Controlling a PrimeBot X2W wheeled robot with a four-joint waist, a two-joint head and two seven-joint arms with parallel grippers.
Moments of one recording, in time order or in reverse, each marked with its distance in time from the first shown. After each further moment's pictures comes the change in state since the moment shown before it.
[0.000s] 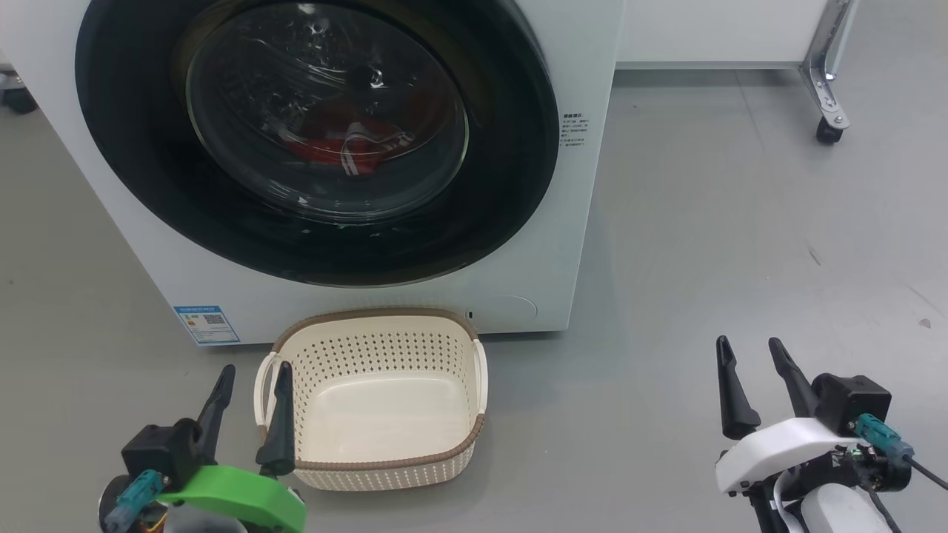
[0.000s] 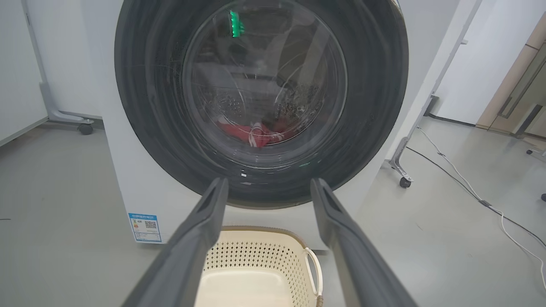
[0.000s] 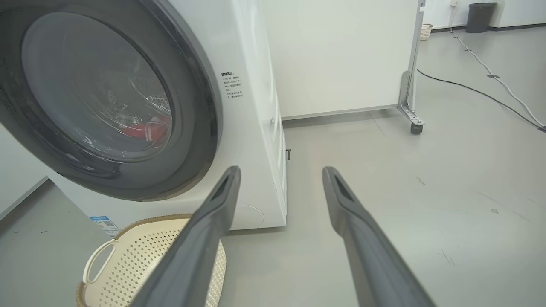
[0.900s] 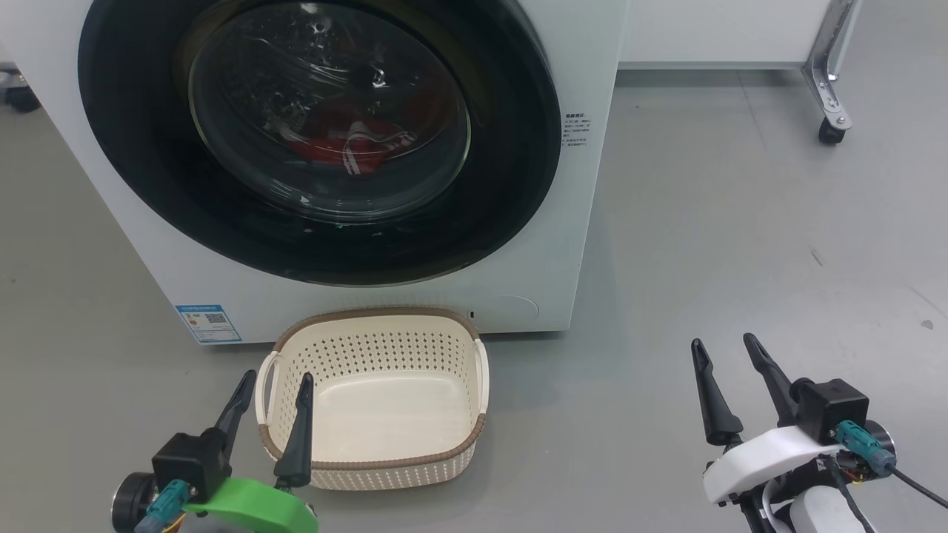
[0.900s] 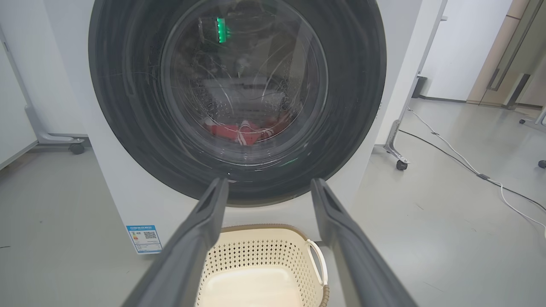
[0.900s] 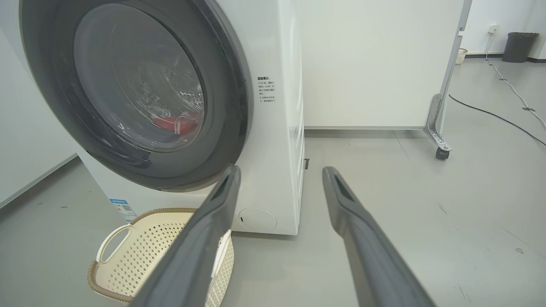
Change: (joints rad) left arm 0.000 -0.009 -0.029 0.038 0.116 0.025 -0.042; right arm 0.001 0.031 -0.019 0.011 -0.147 -0.018 -0.041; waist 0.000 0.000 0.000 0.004
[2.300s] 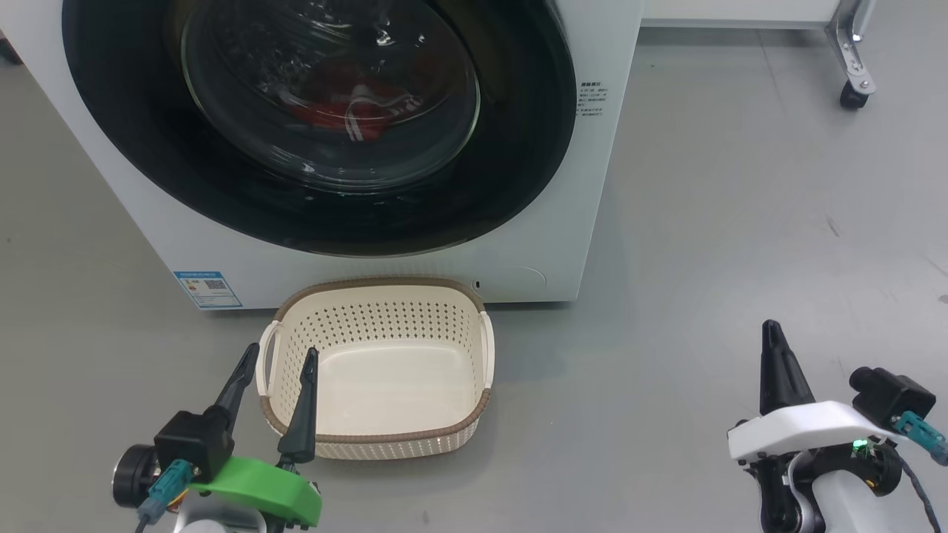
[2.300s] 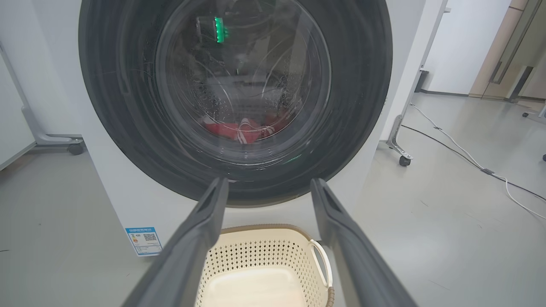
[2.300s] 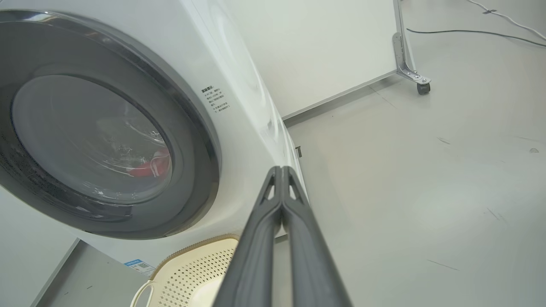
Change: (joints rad) left arm -0.040 0.000 -0.007 -0.013 0.020 0.001 0.000; right arm -0.023 0.066 -0.114 0.028 0.252 0.090 0.000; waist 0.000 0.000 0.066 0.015
